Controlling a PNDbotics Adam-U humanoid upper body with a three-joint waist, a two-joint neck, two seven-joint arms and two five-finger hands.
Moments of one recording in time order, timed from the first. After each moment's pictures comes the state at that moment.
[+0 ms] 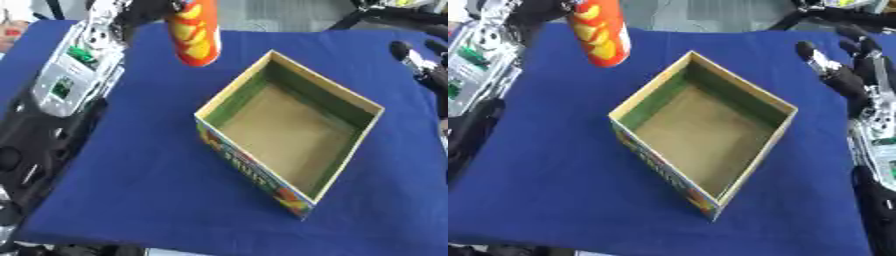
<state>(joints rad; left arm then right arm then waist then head) -0.93 0.39 -0.37 -1.62 0.26 0.33 0.06 -0.55 -0.34 -0.10 -1.45 -0.11 0.04 -0.16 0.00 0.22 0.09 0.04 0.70</state>
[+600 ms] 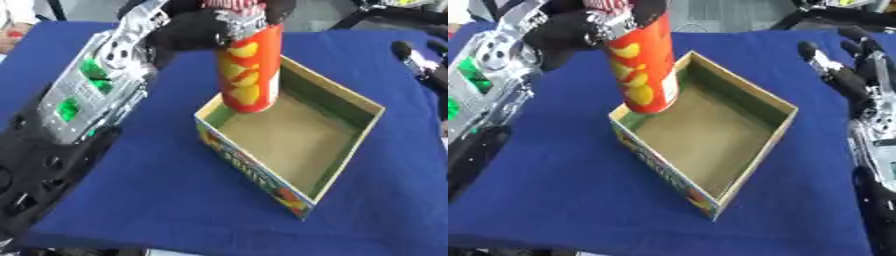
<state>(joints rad) -0.90 0.44 -0.48 -1.83 0.39 0.44 0.00 -0.55 -0.34 -0.10 -1.45 -0.11 0.04 -0.16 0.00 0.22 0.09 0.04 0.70</state>
